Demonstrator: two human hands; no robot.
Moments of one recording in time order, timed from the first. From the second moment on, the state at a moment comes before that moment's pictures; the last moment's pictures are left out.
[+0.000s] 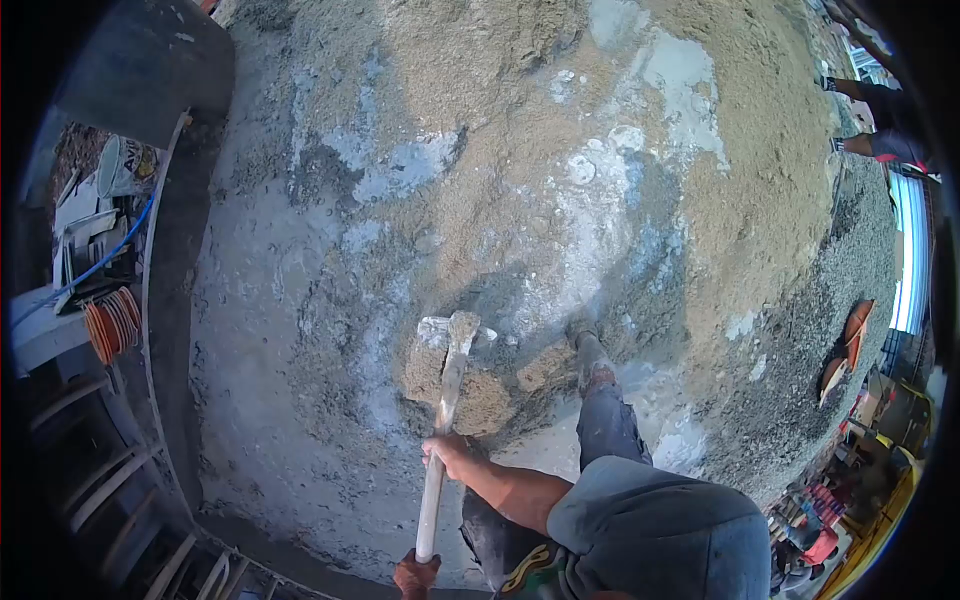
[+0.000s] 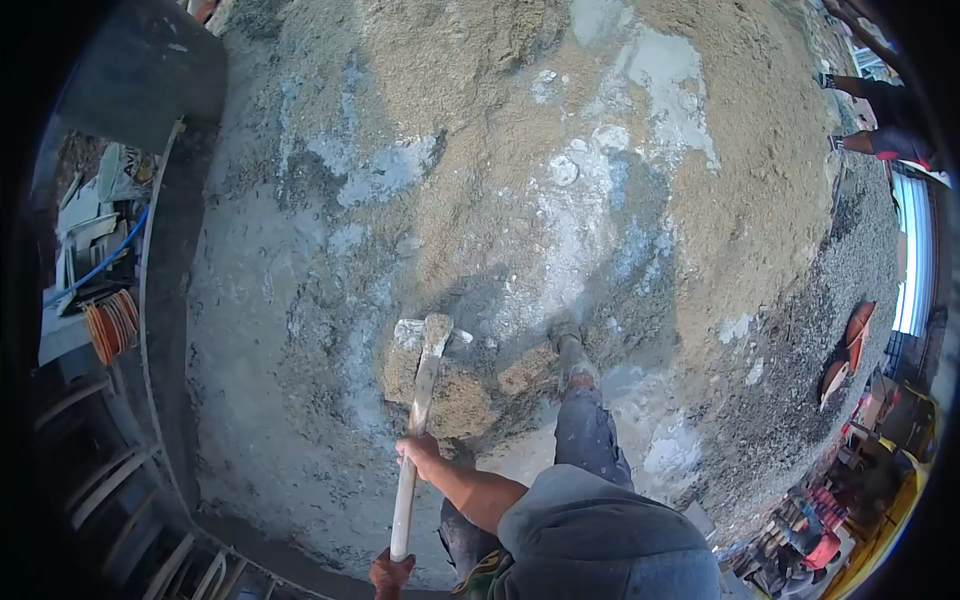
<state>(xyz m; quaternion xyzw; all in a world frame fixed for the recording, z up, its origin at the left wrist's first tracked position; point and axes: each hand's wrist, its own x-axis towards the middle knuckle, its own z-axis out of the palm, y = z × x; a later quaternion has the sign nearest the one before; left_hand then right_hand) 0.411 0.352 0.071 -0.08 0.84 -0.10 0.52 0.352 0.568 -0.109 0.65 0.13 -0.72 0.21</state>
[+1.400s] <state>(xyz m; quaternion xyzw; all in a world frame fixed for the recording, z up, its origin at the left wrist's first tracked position) 0.293 0.765 -0.029 0.52 0.49 -0.26 0.65 0.559 0.868 -0.104 0.68 -0.16 -0.57 -0.43</state>
